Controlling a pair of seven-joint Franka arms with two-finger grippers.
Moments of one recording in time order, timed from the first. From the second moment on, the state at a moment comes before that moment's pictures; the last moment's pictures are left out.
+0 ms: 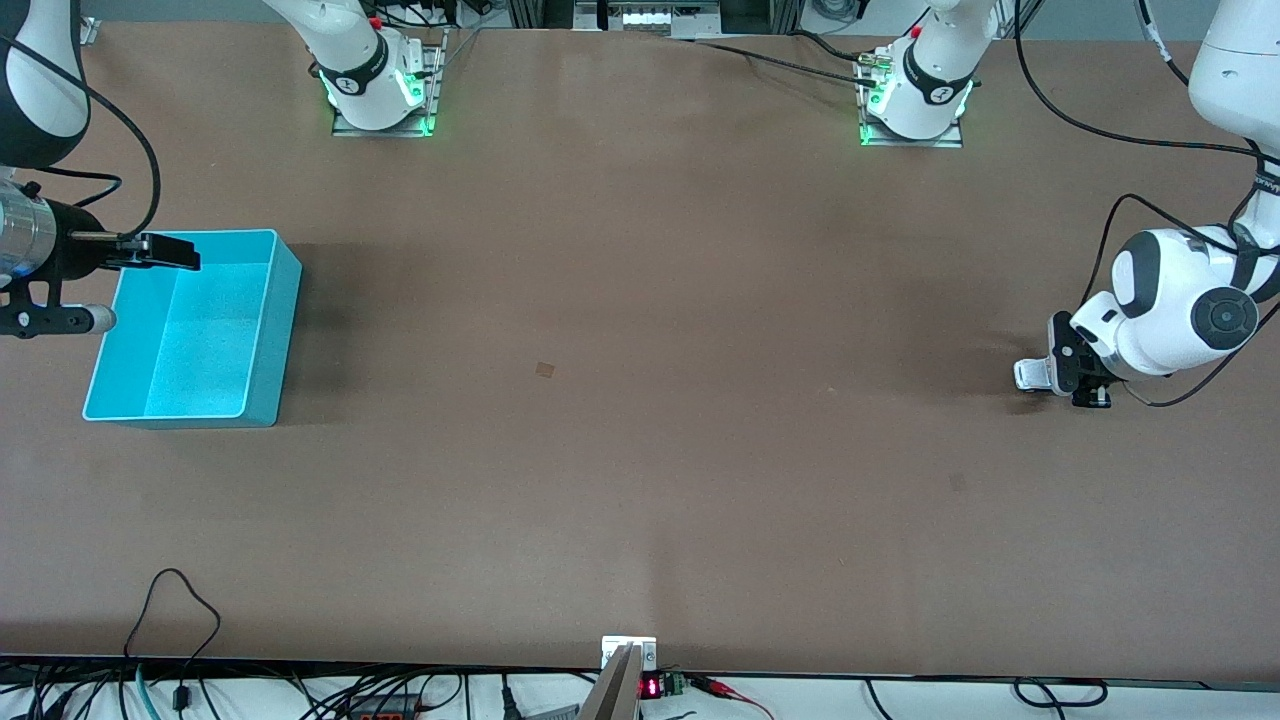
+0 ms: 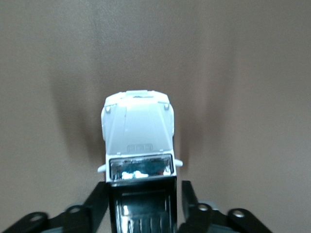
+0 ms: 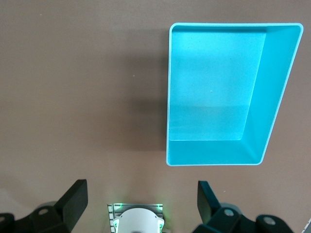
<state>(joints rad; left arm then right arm) 0.50 0.52 -0.21 -2.02 0.36 2.42 1.62 0.03 0.19 -0.08 -1.53 -0.03 1.42 -0.07</state>
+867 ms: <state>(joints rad) 0.48 0.42 -0.30 -1.91 0.27 2.19 1.64 0.03 0.19 -0.08 -1.53 -0.03 1.42 -0.07</state>
